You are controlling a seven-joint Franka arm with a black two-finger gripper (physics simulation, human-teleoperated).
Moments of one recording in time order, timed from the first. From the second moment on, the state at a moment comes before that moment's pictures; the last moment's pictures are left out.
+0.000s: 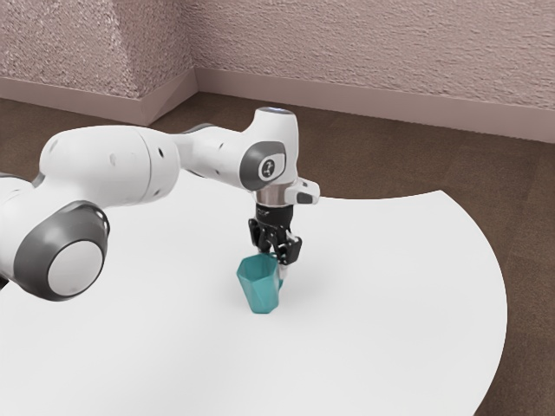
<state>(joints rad) -0.27 0.69 0.12 -1.36 -0.11 1.81 0.20</state>
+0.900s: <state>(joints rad) -0.27 0.65 0.13 -1.36 -0.07 1.74 0.17</state>
